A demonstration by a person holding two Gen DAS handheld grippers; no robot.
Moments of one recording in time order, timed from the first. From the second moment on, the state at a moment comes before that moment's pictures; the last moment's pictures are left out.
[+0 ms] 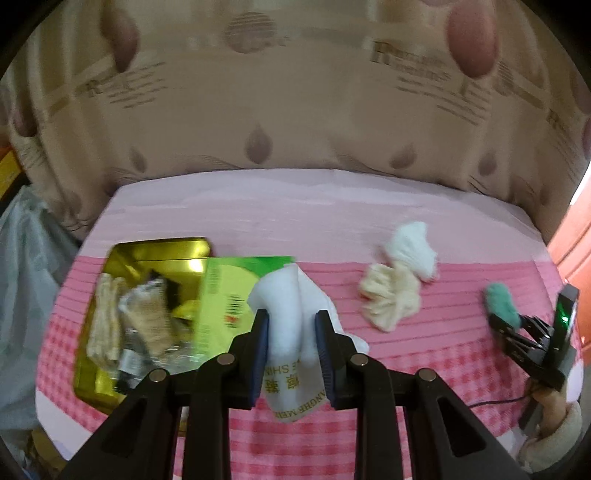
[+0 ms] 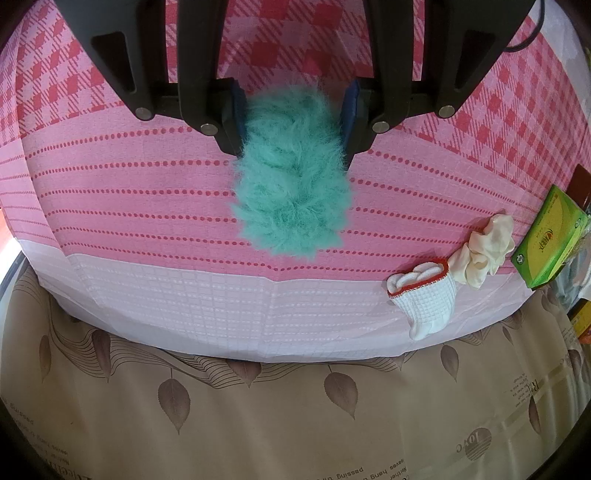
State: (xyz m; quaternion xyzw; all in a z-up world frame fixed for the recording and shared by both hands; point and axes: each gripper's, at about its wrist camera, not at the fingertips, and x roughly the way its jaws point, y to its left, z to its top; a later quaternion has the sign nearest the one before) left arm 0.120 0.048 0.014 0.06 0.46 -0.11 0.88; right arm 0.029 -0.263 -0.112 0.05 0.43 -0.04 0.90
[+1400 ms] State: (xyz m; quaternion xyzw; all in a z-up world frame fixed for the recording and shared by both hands) left arm 0.144 0.241 -0.055 0.05 0.50 0.03 0.86; right arm 0.030 -0.259 -0.115 0.04 0.44 -0.05 0.90
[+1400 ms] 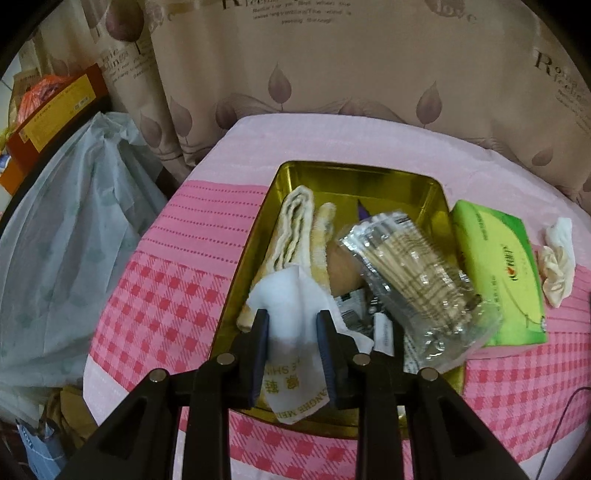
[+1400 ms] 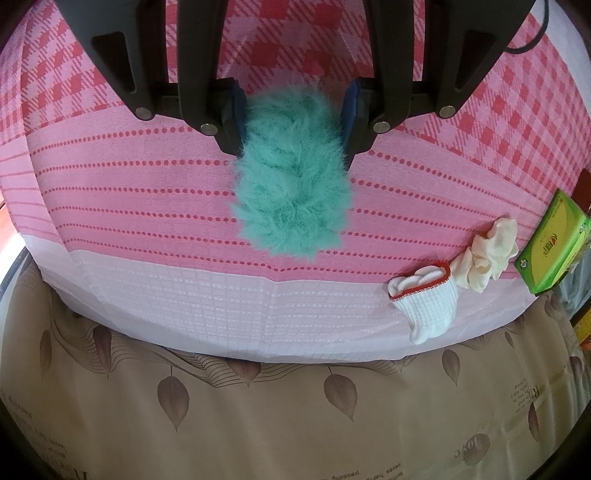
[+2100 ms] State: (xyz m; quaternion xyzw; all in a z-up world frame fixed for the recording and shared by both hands) left arm 0.125 0.251 -0.060 0.01 0.51 0.02 0.86; right arm 0.031 -0.259 -0.115 0.03 0.44 -0.05 0.90
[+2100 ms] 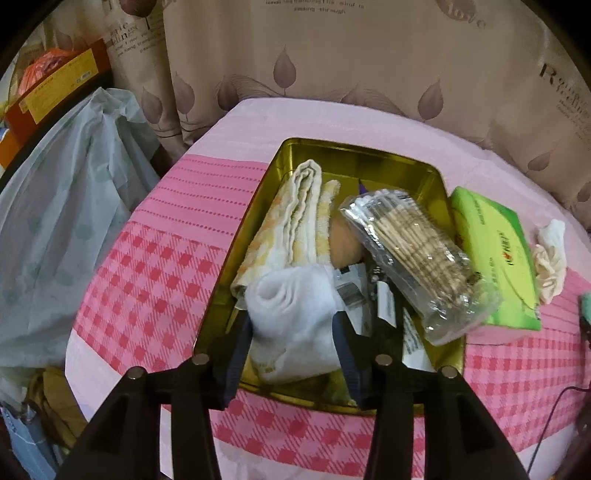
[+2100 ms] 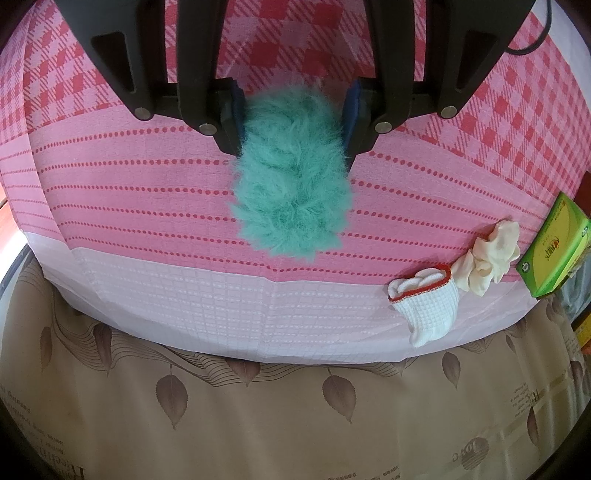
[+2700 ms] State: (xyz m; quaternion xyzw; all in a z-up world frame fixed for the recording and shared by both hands) left arm 0.084 0.221 -0.038 0.01 0.43 0.07 0.90; right arm 0.031 -0.254 -0.114 0.02 0.44 -0.05 0.90
